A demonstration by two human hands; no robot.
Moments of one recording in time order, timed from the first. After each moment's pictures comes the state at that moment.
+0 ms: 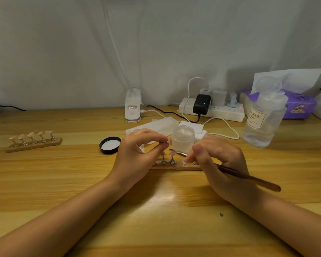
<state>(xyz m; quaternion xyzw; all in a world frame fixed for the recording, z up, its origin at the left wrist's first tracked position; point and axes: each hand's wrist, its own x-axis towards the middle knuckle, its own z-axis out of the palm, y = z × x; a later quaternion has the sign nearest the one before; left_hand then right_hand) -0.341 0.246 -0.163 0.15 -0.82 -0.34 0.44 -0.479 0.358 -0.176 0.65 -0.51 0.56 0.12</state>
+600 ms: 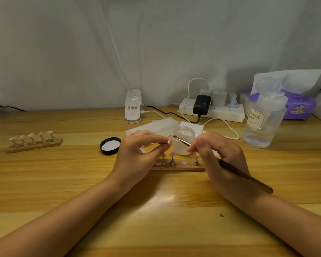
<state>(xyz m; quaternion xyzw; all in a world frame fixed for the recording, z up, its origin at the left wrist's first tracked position) -0.341 0.246 -0.163 0.14 -0.82 -0.34 0.43 -0.478 0.359 -0.174 0.62 -0.54 0.56 0.10</state>
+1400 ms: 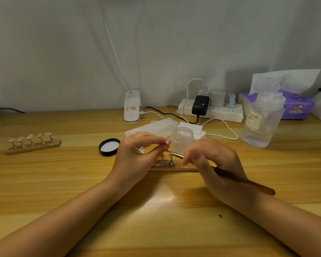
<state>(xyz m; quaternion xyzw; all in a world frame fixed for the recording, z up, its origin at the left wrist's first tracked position) -0.342 0.244 -0.164 0.14 -0.82 -0.35 0.44 -0.477 0.359 -0.176 0.66 -0.50 0.55 0.10</state>
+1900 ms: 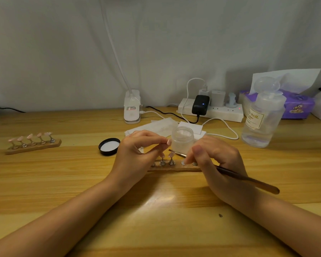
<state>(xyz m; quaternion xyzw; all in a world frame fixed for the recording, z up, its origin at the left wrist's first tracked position) -0.342 0.244 -0.166 0.14 -0.82 -0.36 0.43 -0.478 0.358 -0.177 0.65 -0.51 0.56 0.11</state>
